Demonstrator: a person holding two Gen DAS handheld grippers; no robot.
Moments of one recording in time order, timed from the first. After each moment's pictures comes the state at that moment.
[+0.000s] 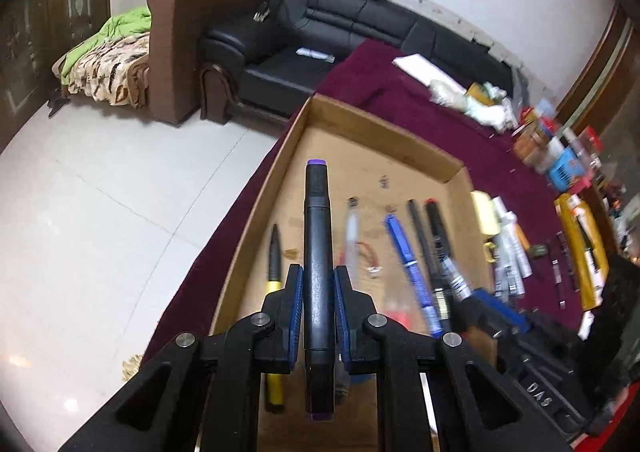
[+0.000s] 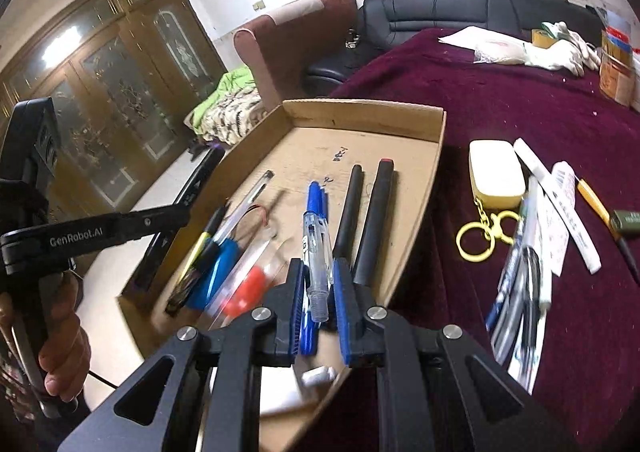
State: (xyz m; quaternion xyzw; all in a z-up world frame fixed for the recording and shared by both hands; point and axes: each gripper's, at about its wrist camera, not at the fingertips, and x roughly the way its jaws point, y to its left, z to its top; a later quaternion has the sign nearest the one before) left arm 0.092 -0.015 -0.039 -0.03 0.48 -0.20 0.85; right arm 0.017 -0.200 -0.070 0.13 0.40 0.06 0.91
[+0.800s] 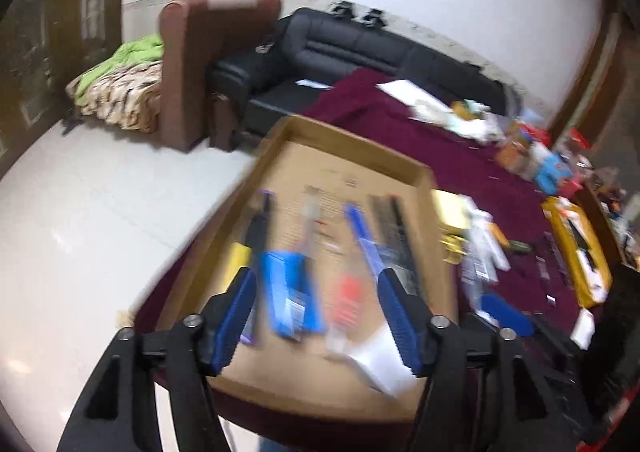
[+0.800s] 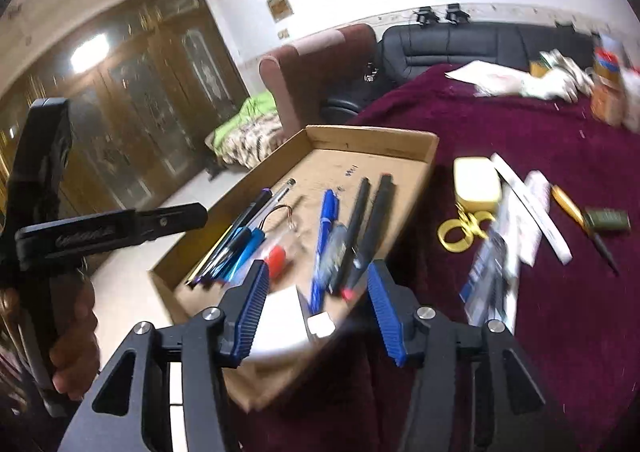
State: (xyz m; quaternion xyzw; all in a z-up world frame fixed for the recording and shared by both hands) left arm 0.005 -0.031 -0.007 -0.04 0.42 -0.20 0.88; right arm -0.054 -0.225 -0.056 0.14 0.33 0.10 0.93
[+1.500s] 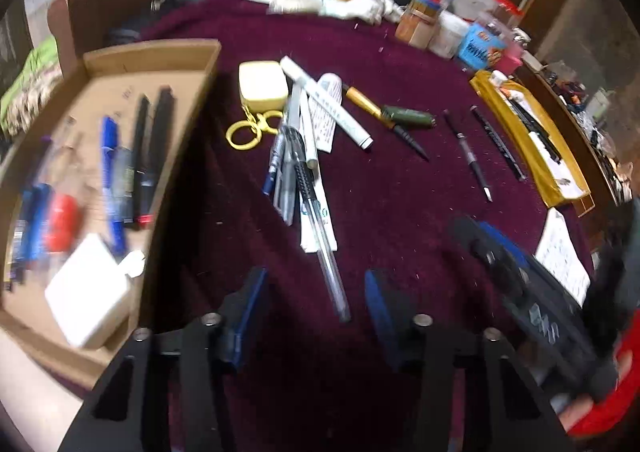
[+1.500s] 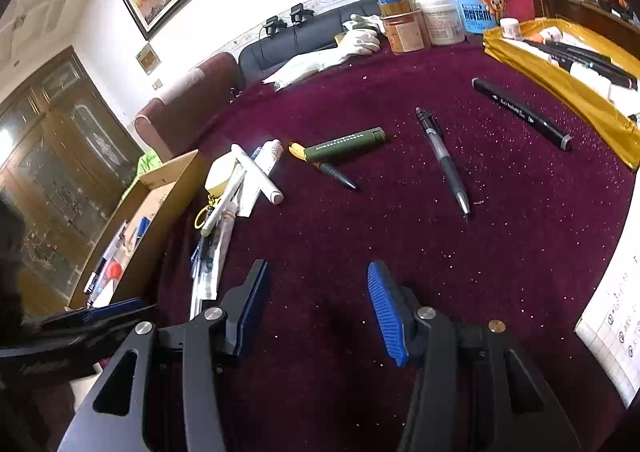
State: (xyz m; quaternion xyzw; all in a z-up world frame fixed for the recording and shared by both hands) left arm -0.045 -0.217 -0.062 0.06 0.52 -0.30 0.80; right arm -0.145 -0.394 -0.094 0.23 0.33 -0.11 0.91
